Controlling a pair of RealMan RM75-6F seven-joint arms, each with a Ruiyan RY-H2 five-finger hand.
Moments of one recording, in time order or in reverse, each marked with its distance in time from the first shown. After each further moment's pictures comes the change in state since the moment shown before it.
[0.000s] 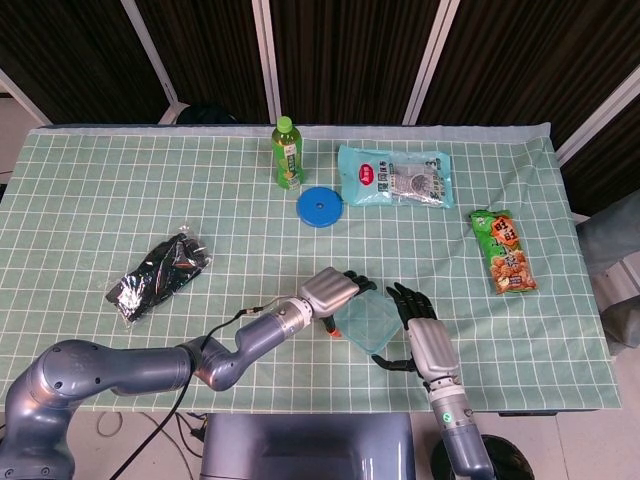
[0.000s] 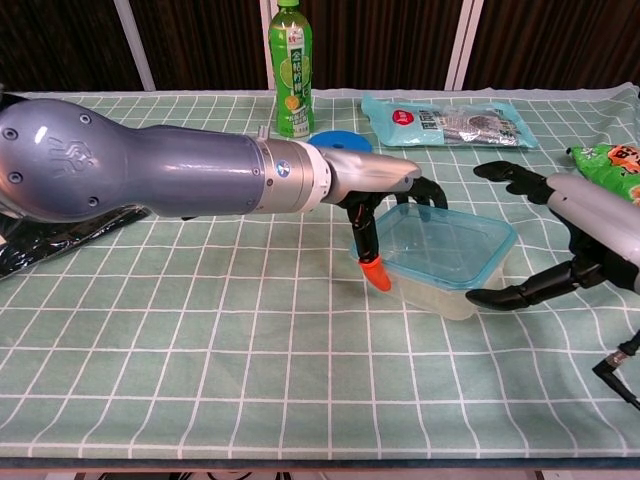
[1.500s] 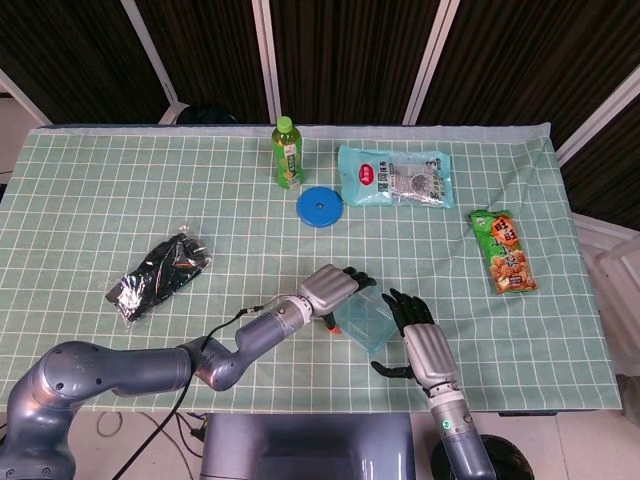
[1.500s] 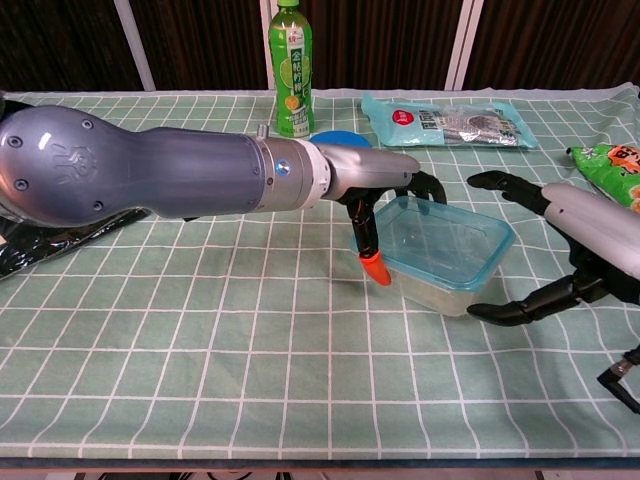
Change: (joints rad) left arm 0.010 -0.013 -0.012 0.015 0.006 0.019 0.007; right arm -0.001 0.016 -0.033 -0.019 -0.024 0.002 -0.060
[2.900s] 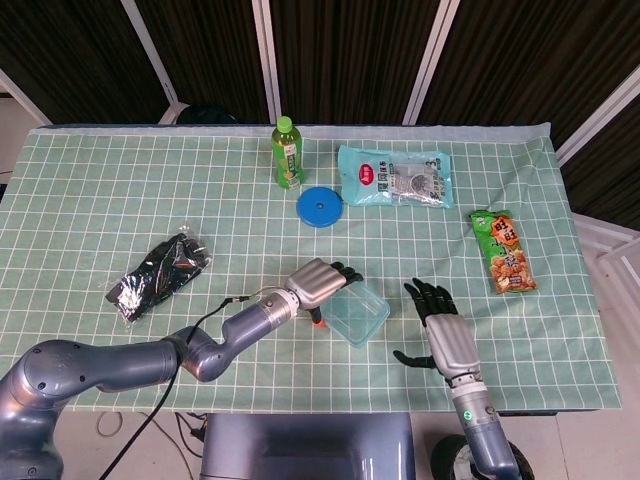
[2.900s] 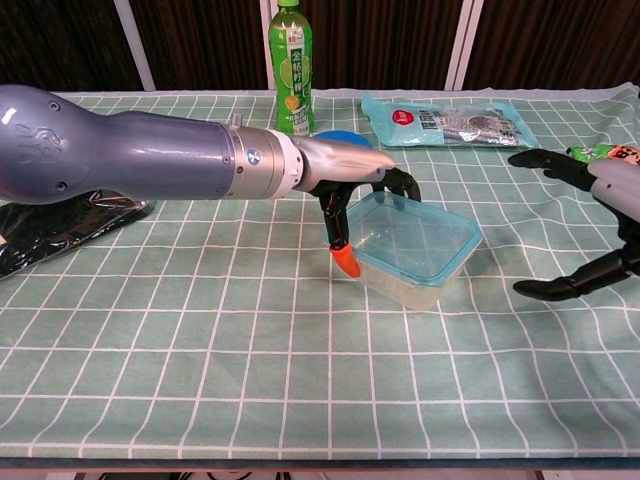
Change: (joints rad) left arm 0.036 0.059 0.005 0.006 0.088 -0.056 -0.031; right arm 0.009 0.106 0.009 0.002 0.002 -0.004 0.022
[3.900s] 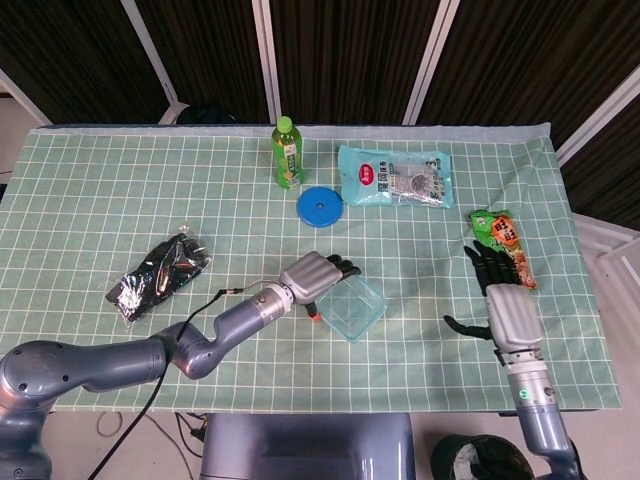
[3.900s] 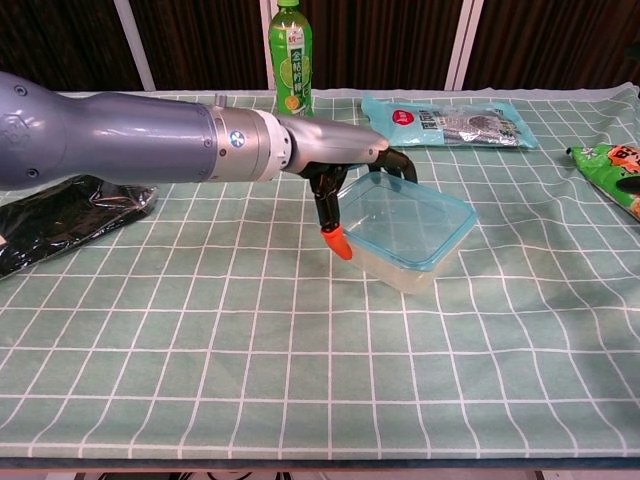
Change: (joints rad) left arm 0.036 0.036 -0.031 -0.025 0.107 0.007 -0.011; right arm -0.009 0.195 0.113 0.014 -0.056 0.013 0.138
